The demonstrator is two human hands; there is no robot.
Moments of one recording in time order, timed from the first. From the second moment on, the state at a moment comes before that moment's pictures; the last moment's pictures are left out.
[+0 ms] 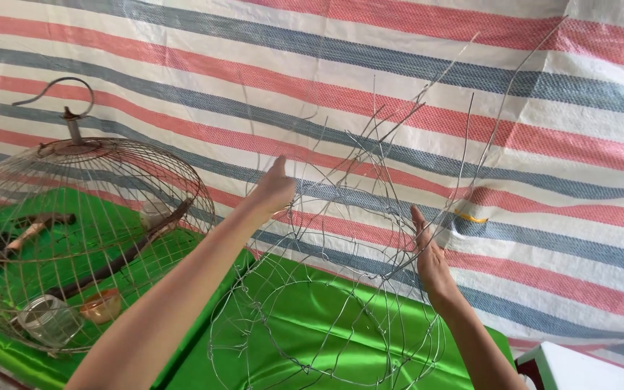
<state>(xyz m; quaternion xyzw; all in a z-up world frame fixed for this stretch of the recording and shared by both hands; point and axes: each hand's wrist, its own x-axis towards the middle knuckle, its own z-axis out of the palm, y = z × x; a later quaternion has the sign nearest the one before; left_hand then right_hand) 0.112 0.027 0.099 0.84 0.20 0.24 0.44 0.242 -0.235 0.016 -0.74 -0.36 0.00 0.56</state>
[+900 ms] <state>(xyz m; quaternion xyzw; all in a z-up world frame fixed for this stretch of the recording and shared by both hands) 0.176 0.090 0.075 0.88 0.31 0.34 -0.09 0.270 -0.242 -0.005 -0.69 -0.43 0.01 0.59</state>
